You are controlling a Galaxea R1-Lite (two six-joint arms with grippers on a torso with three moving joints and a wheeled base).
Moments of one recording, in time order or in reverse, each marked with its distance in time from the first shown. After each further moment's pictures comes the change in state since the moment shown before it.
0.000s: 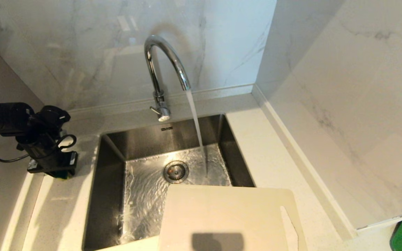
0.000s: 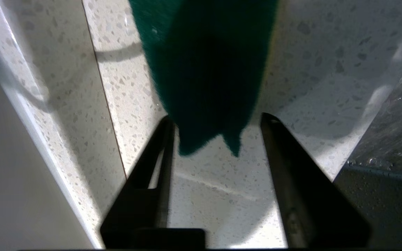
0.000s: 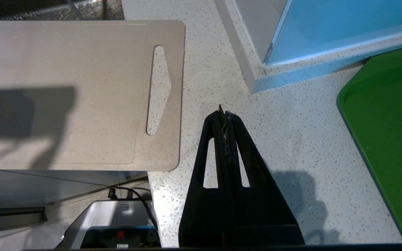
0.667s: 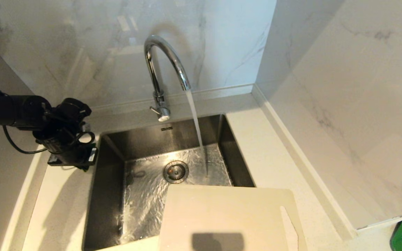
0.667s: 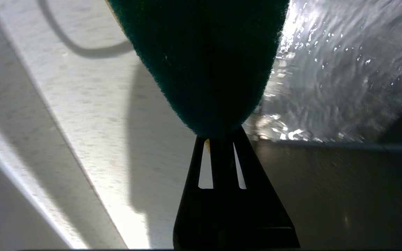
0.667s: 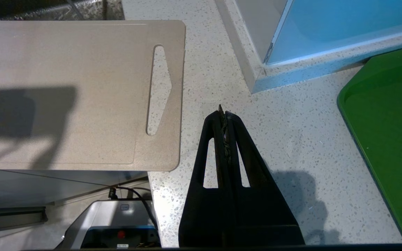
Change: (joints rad) left arm -0.149 -0.051 0.007 0.000 -0.001 0.019; right arm 0.001 0.000 0.000 0.000 0.000 0.000
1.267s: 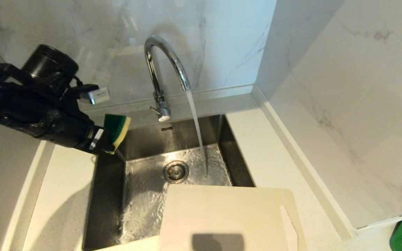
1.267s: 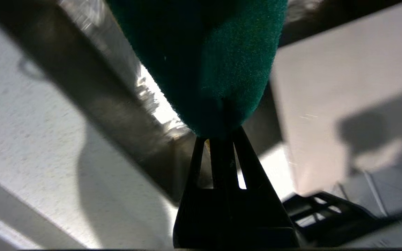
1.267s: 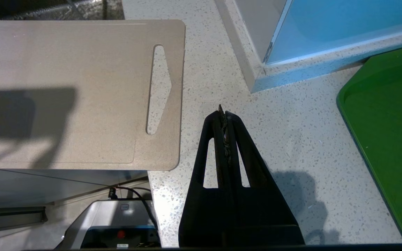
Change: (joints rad) left arm -0.309 -0.332 0.062 0.020 -0.180 0.193; right arm 0.000 0.000 0.000 -0.001 0.000 0.000
